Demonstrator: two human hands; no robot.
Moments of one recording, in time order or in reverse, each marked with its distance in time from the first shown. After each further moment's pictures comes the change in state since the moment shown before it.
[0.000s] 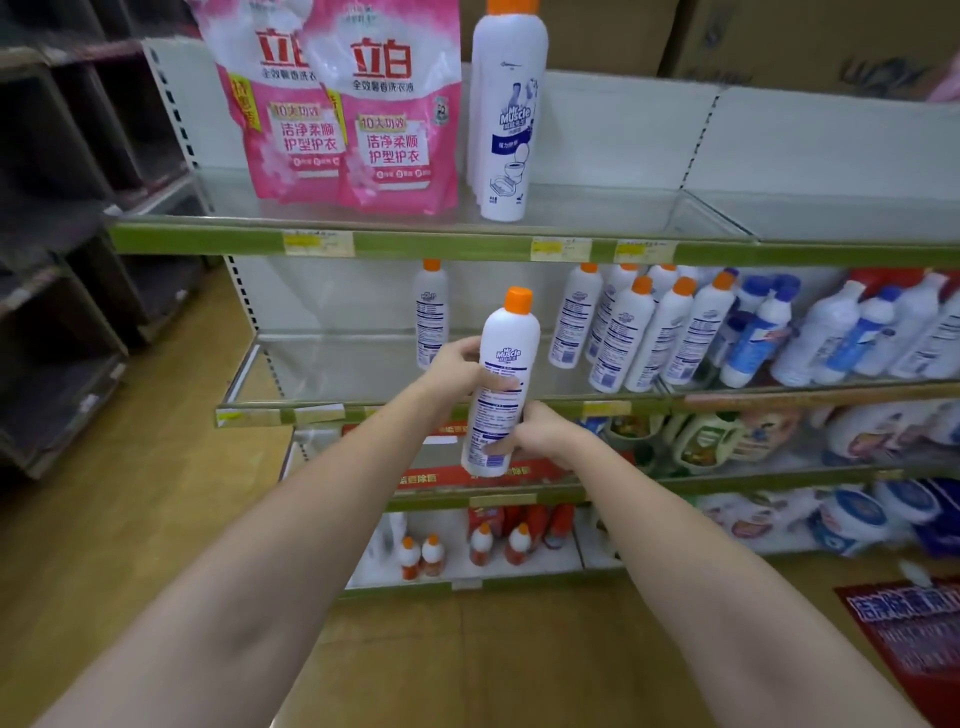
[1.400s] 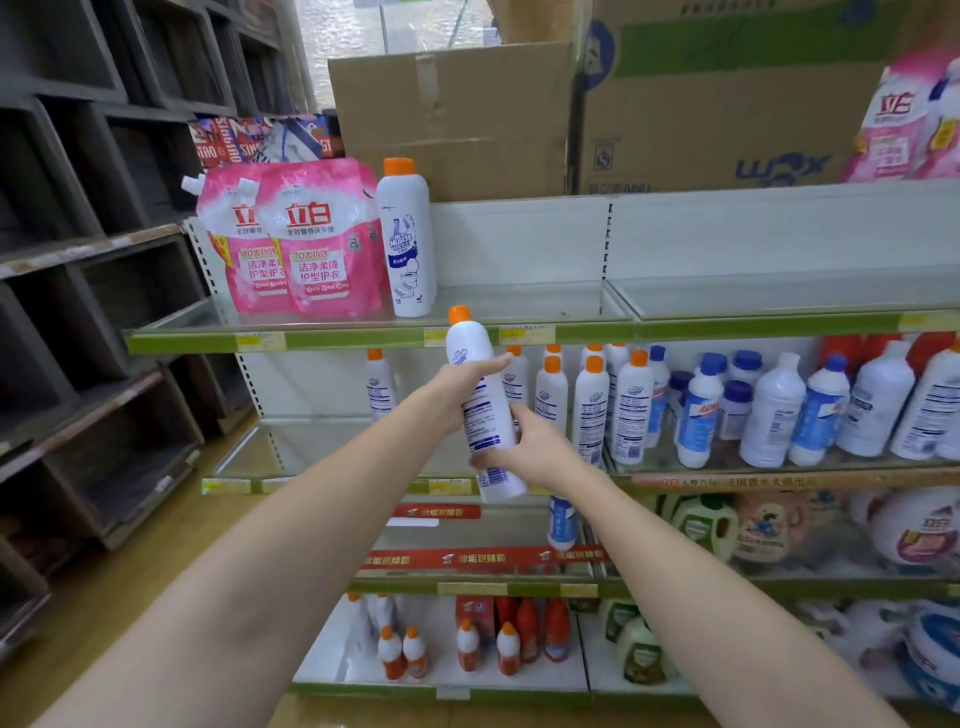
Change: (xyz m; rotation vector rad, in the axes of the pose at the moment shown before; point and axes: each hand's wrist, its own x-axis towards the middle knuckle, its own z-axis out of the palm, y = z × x) left_hand 0.011 0.136 0.210 -0.270 0.303 -0.159; right_hand -0.100 0.040 -0.186 -0.188 0.191 -0.393
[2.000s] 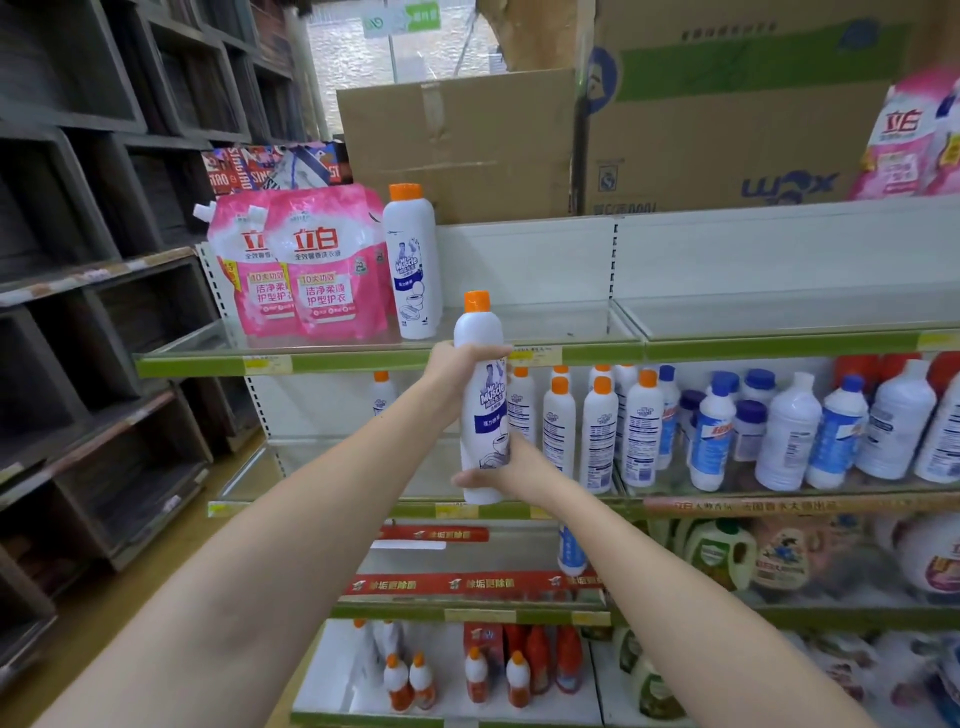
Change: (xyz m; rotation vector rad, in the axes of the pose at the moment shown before) left_hand 0.012 0.037 -0.003 0.011 0.040 0.239; right_hand 0.027 -0.008 0.018 0.158 -0.078 -0.002
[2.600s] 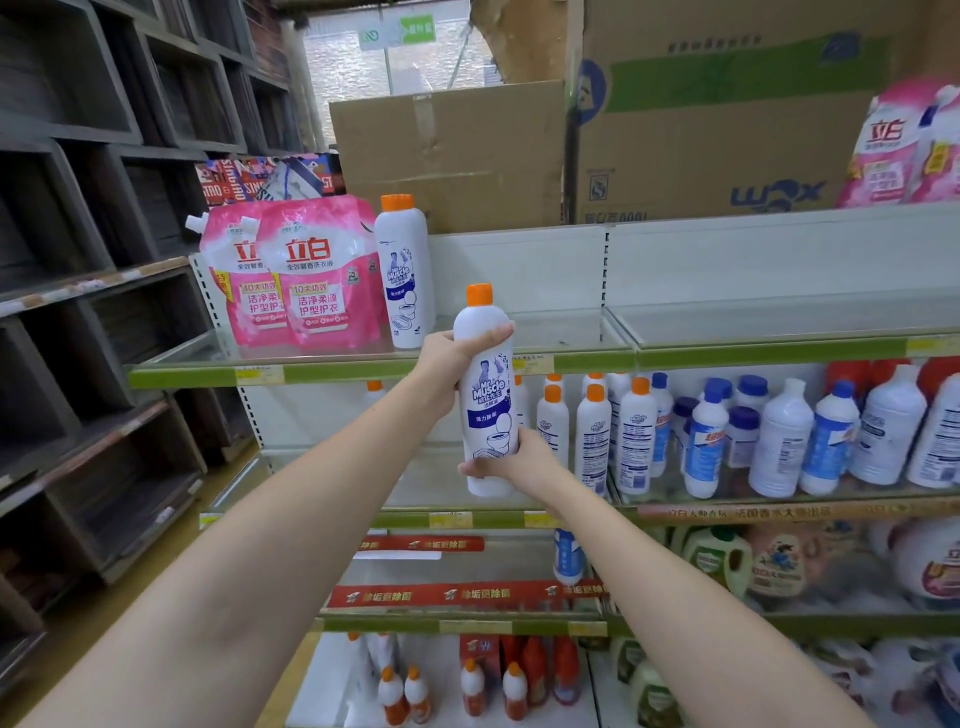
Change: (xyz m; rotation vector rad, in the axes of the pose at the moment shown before) left_hand 0.005 0.016 0.006 0.069 -0.043 0.095; right_hand -0.007 -0.002 -0.020 0.298 0.064 -0.021
